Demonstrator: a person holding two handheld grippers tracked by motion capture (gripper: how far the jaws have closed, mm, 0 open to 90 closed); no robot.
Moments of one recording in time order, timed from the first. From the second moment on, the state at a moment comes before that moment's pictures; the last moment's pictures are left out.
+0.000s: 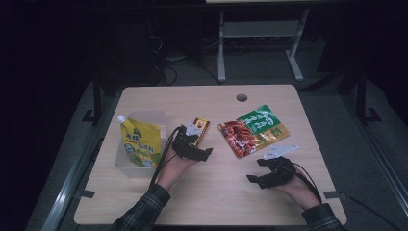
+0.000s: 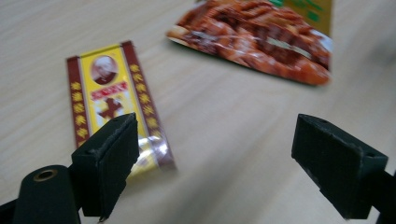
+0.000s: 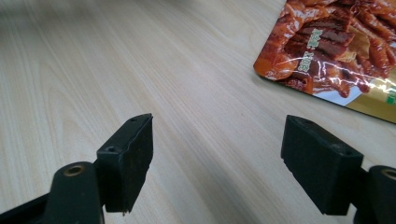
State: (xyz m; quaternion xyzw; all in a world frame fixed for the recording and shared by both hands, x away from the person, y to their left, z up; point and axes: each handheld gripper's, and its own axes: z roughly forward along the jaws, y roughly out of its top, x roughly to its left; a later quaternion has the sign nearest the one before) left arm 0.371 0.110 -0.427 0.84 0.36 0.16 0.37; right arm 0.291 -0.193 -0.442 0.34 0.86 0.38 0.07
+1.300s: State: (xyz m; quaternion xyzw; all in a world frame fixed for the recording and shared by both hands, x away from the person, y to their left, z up) left arm 0.419 0.114 -0.462 0.81 0.48 0.17 0.29; right arm 0.291 -0.193 -0.442 0.33 0.86 0.38 0.06
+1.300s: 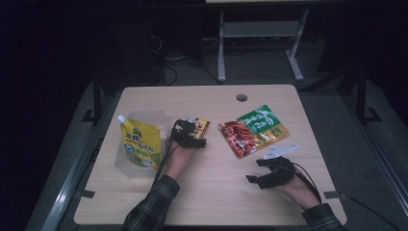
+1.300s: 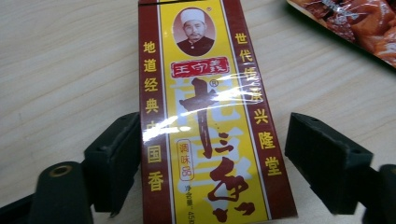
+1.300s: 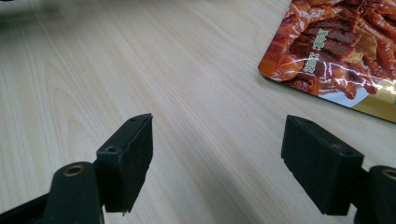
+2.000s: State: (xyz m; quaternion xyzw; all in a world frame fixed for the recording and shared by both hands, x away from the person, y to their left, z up) left arm 0.408 0.113 -0.443 0.82 0.46 0.15 0.30; right arm 0.292 -0.194 -0.441 0.33 0.86 0.38 0.06
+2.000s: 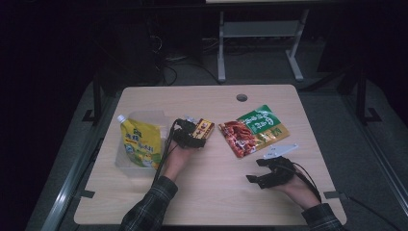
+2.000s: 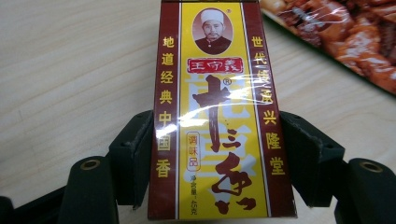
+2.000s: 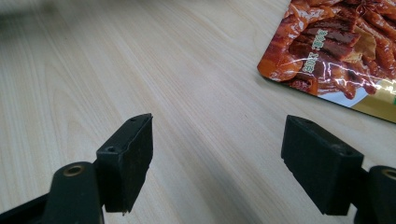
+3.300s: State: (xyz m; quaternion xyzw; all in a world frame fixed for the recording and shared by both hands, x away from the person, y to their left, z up) left arm 0.300 0.106 -0.421 0.90 0.25 0.06 0.34; right arm 0.288 -0.215 -0.442 0.36 0.85 0.38 0.07
